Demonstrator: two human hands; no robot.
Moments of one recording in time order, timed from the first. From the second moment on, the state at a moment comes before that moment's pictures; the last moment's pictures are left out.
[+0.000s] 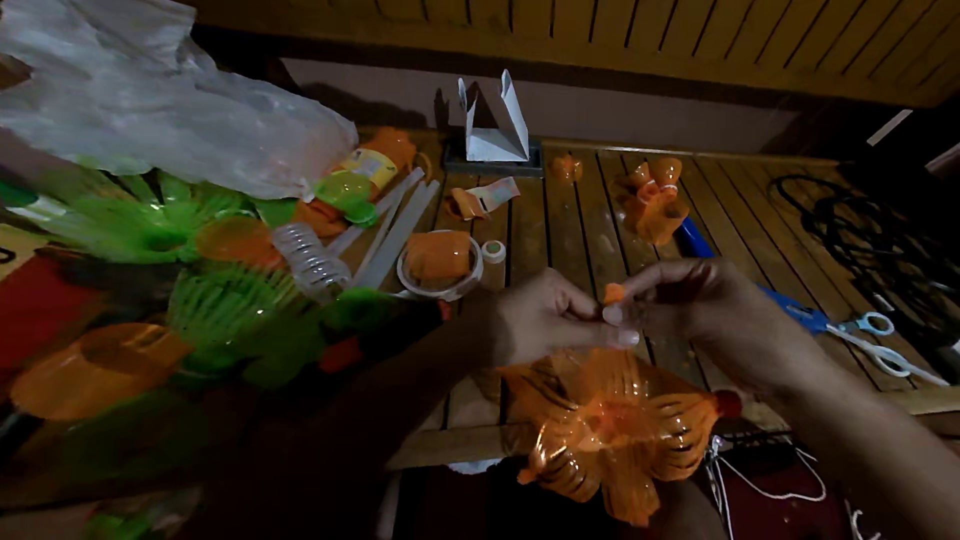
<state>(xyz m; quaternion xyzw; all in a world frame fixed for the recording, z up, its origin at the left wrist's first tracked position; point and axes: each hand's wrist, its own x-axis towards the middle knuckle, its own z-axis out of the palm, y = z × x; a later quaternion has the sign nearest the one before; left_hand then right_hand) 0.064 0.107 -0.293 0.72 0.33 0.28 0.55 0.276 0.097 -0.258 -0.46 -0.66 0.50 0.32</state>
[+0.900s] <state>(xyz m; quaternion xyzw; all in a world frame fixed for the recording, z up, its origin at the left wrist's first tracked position) 0.050 0.112 -0.285 0.79 0.31 0.32 0.42 0.430 0.058 -0.285 -0.65 -0.68 0.09 0.31</state>
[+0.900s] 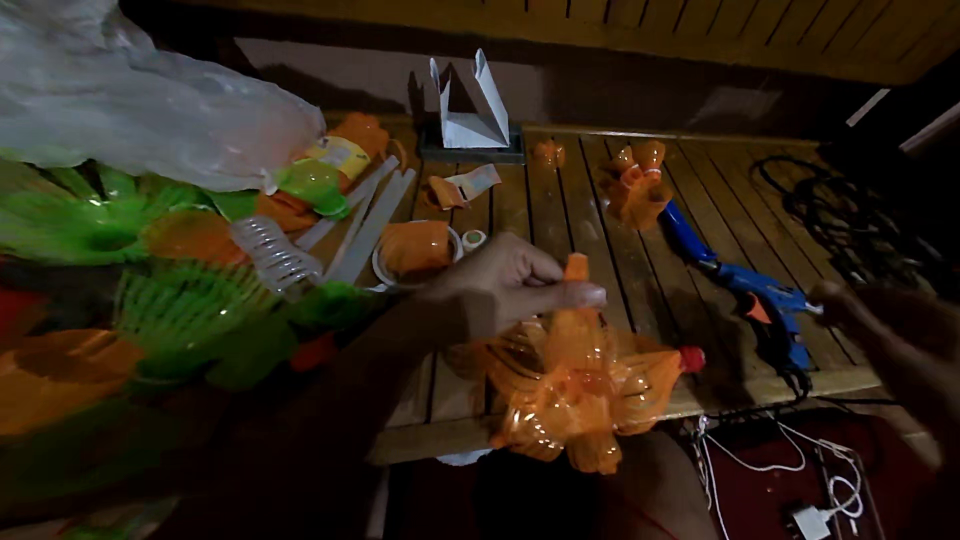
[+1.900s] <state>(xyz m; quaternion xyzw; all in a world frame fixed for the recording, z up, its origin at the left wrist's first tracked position) 0.017 0.126 -0.278 0.78 0.30 0.32 0.44 0.407 0.053 -0.344 -0.53 -0.45 0.25 0.68</state>
